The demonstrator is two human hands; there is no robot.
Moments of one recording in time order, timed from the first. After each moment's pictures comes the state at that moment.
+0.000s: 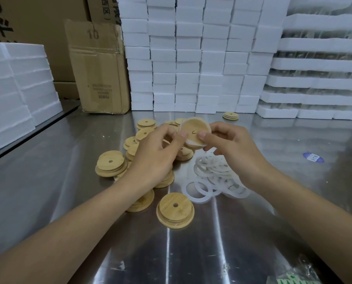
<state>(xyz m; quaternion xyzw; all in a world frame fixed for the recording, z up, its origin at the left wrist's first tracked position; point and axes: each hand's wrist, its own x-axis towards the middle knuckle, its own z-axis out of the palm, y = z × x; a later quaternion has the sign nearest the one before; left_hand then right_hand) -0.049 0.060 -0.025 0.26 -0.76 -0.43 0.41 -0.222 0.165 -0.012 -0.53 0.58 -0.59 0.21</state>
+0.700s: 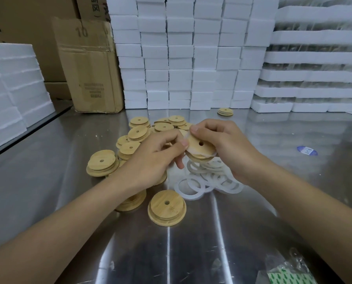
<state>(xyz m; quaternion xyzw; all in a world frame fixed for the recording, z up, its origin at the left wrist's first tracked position) -0.047 0.065 -0.020 0.14 -0.84 -0.43 0.30 -0.220 0.168 -0.004 -0.49 0.58 -0.58 0.28</state>
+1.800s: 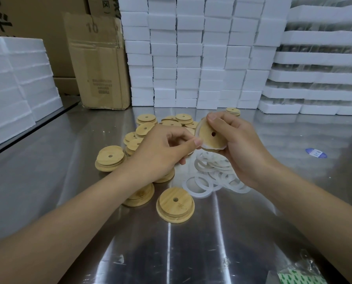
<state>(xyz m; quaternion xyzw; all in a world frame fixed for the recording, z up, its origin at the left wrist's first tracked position) -0.044 0.062 -0.017 0.15 -0.83 -0.43 0.33 -0.209 0.169 -0.005 -0.43 0.54 -0.66 0.29</state>
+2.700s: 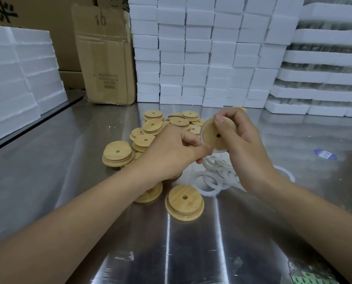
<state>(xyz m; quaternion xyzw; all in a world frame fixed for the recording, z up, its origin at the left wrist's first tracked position) -0.044 0.067 -0.017 0.24 -0.81 -0.46 0.28 -0.195 0.164 -0.024 -0.49 0.55 -0.66 0.15</state>
